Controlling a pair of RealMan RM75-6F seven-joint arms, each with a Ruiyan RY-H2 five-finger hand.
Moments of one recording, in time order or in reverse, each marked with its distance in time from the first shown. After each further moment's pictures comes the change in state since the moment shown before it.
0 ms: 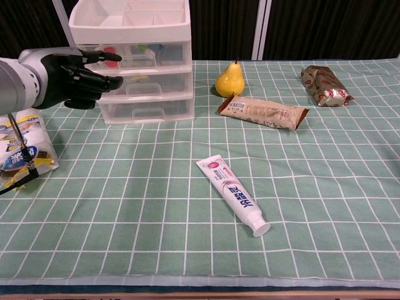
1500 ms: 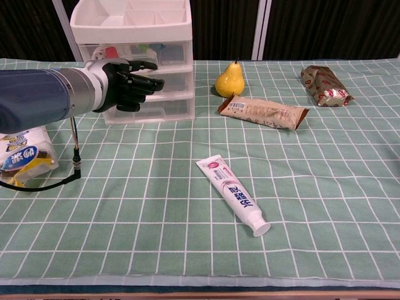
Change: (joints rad) left arm -0.165 -0.184 -0.062 0.254 -0.099 -0.064 -0.049; right arm 0.007 0.013 0.005 -0.019 0.032 -0.032 0.033
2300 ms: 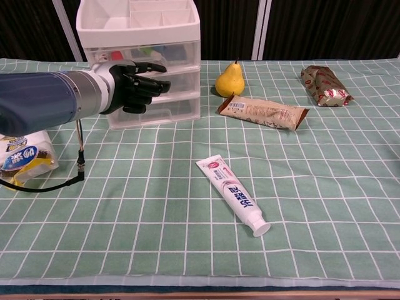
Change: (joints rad) left arm -0.008 -0.011 0.013 0.000 0.019 -0.011 -0.011; right arm 0.000 0.005 0.000 -0.009 0.010 -0.006 0.002
